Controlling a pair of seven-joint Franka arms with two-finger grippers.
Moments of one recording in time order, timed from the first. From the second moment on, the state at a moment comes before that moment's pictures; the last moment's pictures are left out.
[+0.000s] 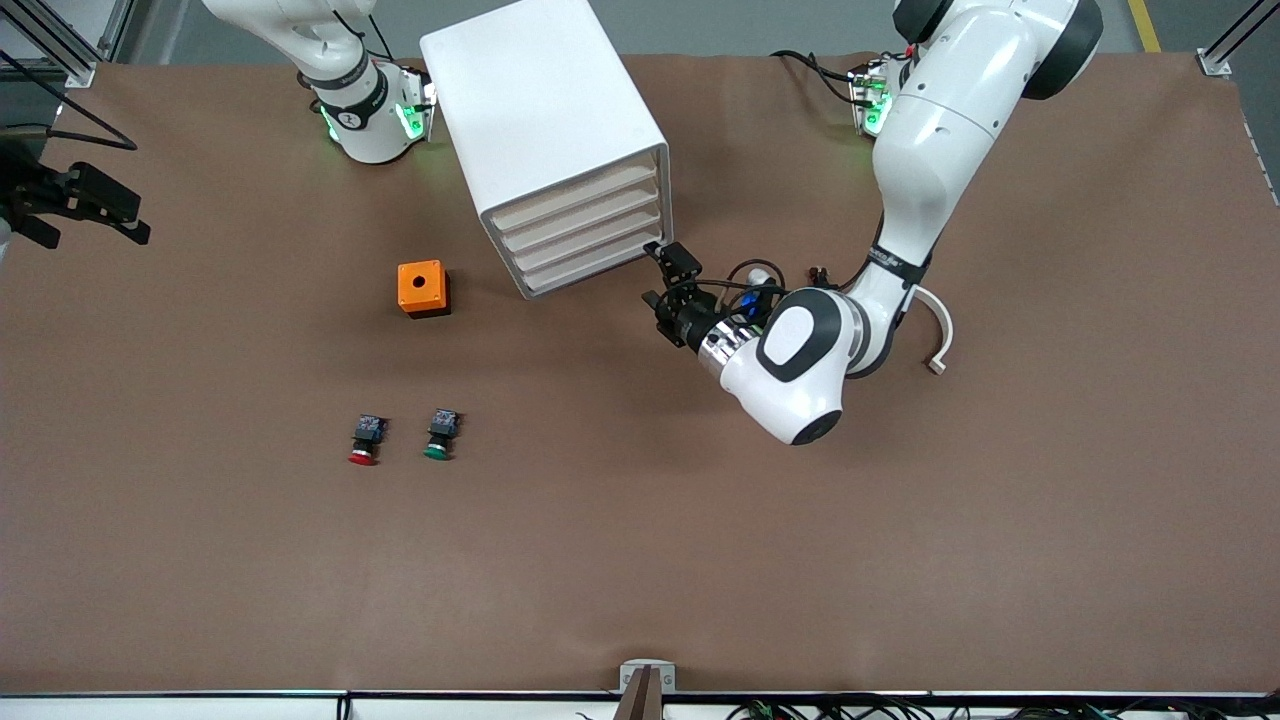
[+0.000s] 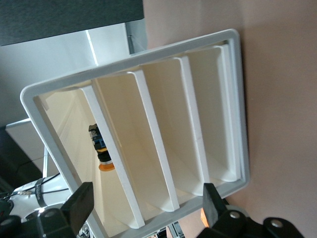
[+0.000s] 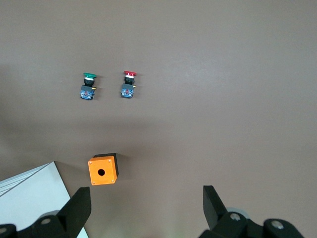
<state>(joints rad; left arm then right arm) -0.44 0.84 -0.14 -1.35 -1.02 1.47 -2.20 0.04 -0.11 -0.09 -1.65 0.00 1.54 -0.08</state>
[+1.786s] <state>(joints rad) -0.65 0.96 -0.14 -1.40 -1.05 1.35 -2.35 0.04 -0.11 -0.09 -1.65 0.00 1.54 -0.08</state>
